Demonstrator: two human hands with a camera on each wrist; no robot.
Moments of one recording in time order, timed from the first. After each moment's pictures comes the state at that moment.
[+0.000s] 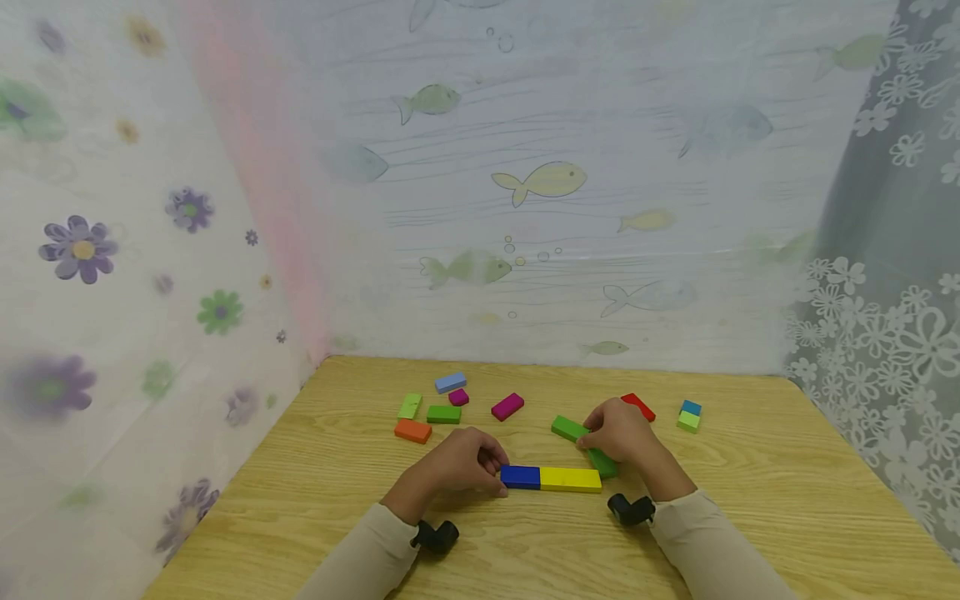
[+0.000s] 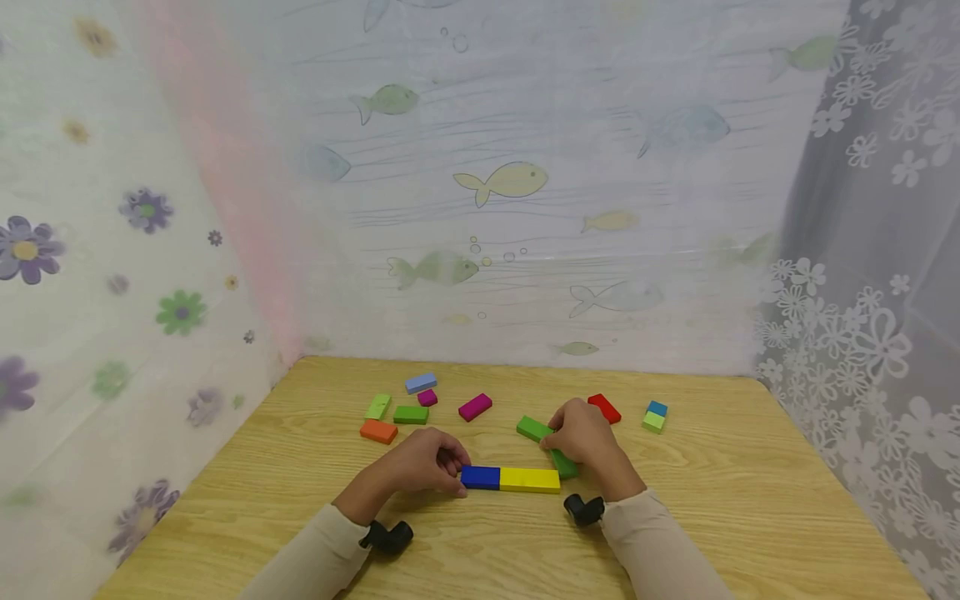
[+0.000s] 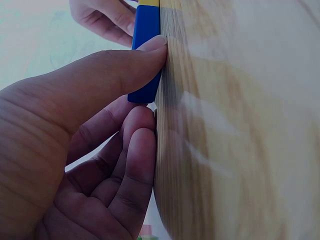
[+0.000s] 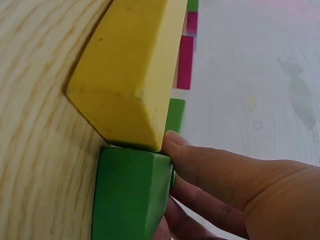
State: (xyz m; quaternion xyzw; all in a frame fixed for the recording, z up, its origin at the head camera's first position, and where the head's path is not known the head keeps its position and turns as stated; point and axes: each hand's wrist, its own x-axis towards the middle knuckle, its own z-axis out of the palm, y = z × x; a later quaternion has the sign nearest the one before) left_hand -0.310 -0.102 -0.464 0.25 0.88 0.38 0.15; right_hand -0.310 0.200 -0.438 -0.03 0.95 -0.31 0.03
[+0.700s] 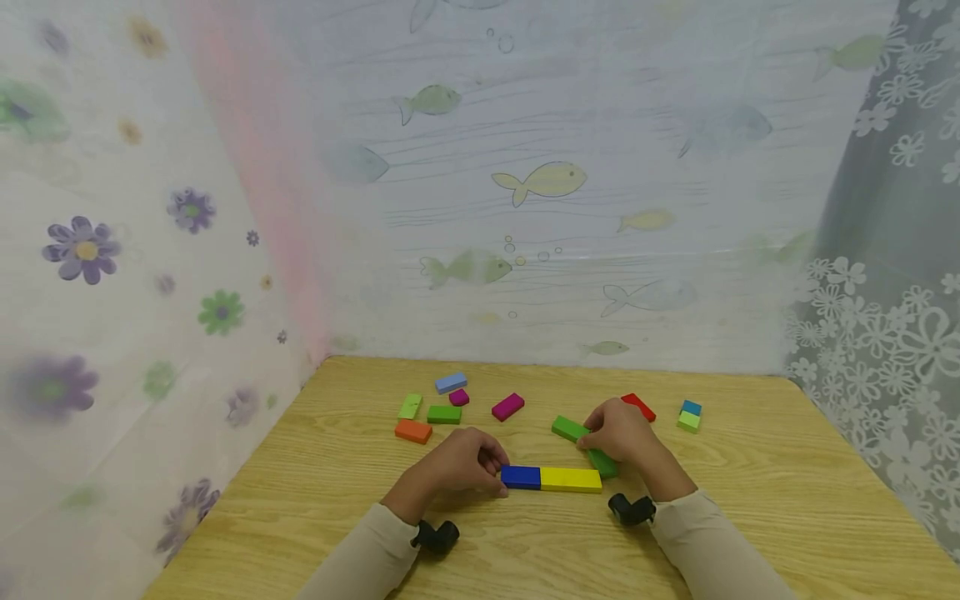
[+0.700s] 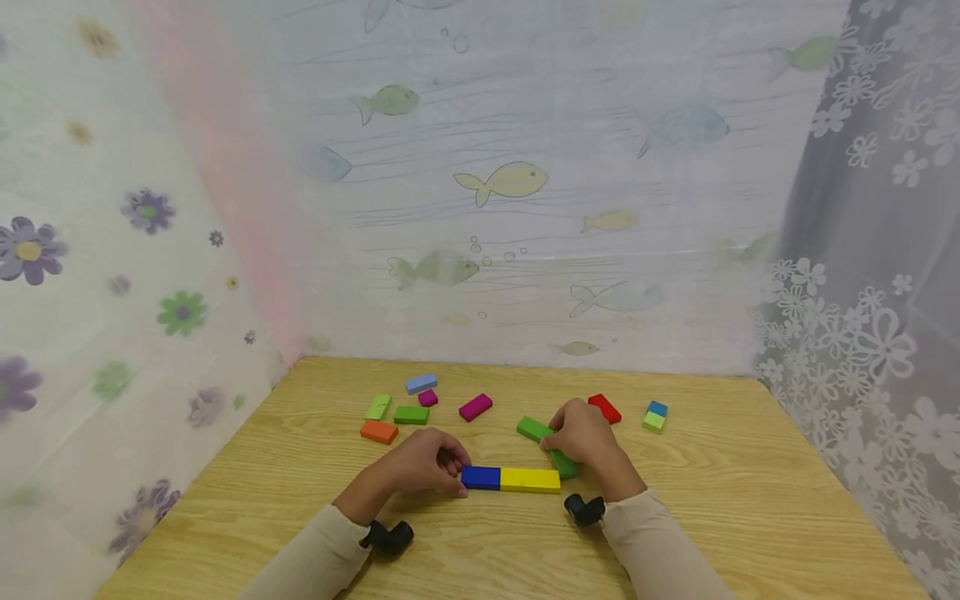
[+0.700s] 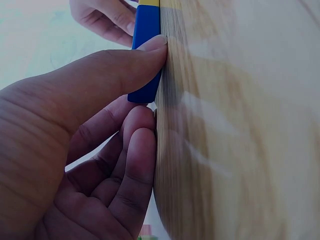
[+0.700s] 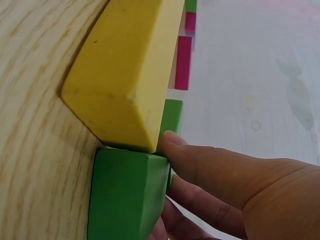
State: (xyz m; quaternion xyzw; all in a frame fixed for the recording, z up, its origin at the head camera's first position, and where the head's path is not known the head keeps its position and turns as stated) left_hand -0.310 -0.103 -0.465 0.26 0.87 0.39 0.15; right_hand -0.309 0.200 -0.436 -0.04 0.95 -0.31 0.03
